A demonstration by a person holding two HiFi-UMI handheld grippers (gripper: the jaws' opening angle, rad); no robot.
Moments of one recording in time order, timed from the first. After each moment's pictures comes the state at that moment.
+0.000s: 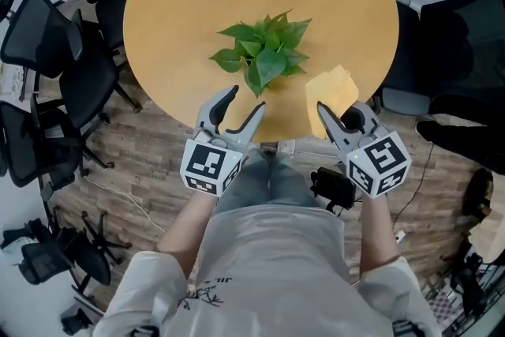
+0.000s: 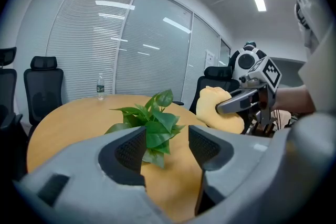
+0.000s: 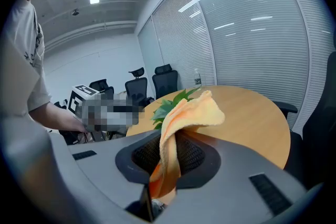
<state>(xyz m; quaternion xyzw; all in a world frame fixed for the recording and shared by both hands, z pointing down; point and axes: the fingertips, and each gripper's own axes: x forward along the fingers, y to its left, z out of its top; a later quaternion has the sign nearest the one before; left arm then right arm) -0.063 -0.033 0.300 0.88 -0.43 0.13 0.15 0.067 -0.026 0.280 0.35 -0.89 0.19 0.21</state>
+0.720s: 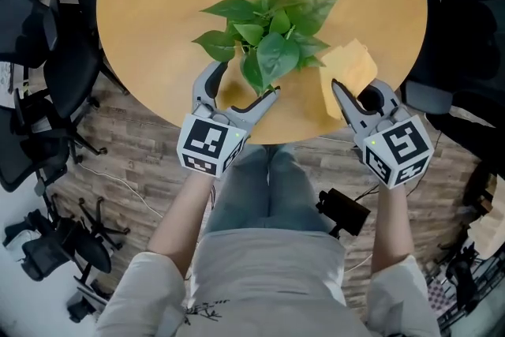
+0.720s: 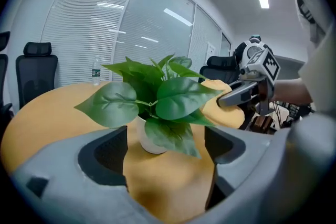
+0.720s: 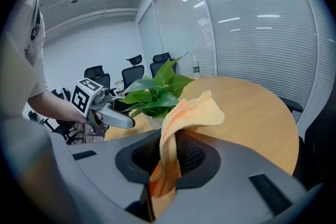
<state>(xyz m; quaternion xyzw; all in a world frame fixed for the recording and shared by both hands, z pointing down) -0.058 -0.080 0.400 0.88 -0.41 0.16 0.17 0.074 -0.073 0.364 0.34 -0.89 0.18 0.26</state>
